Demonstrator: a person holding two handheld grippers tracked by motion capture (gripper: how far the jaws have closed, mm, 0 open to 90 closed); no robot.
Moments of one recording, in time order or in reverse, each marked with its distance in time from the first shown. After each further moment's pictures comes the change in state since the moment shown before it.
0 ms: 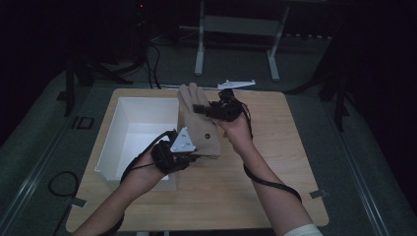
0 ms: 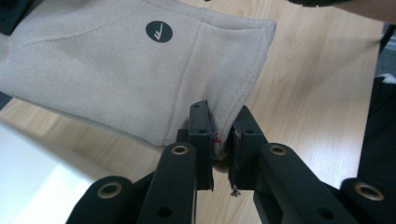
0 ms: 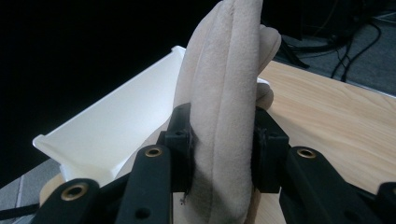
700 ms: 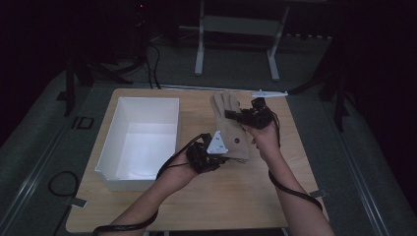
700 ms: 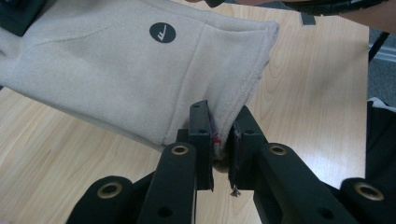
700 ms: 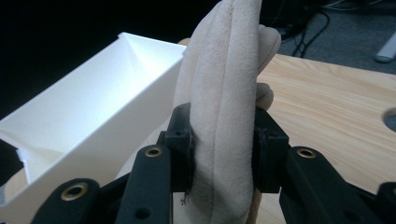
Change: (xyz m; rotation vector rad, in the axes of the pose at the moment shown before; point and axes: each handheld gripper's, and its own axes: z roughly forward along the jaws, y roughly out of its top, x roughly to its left) left arm -0.023 0.036 0.067 -0.038 -0.075 0.041; right arm -0.056 -0.042 -0.061 -0.017 -0.106 0.080
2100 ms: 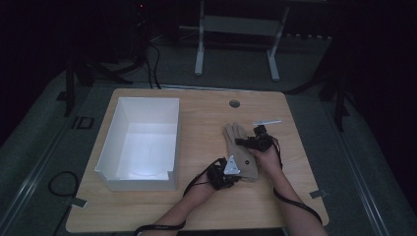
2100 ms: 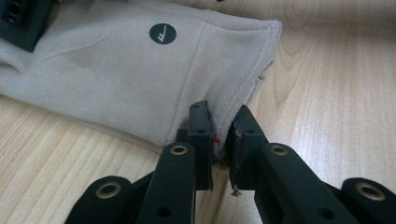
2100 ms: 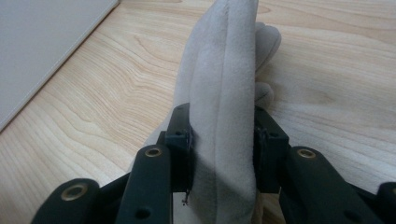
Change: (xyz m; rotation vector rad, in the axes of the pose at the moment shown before) left arm -0.026 -0.064 0.148 -0.016 -0.087 -0.046; right arm -0.090 -0.115 0.037 0.212 -0.122 0.105
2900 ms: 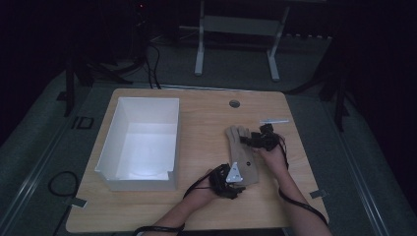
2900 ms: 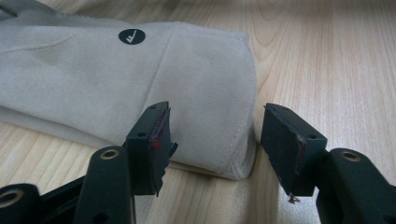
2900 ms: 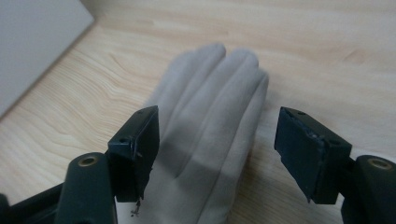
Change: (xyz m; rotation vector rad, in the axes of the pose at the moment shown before) left arm -0.013 -0.006 0.007 -0.023 -0.008 0.069; right arm -0.008 0.000 -0.013 -0.044 -0.094 0.014
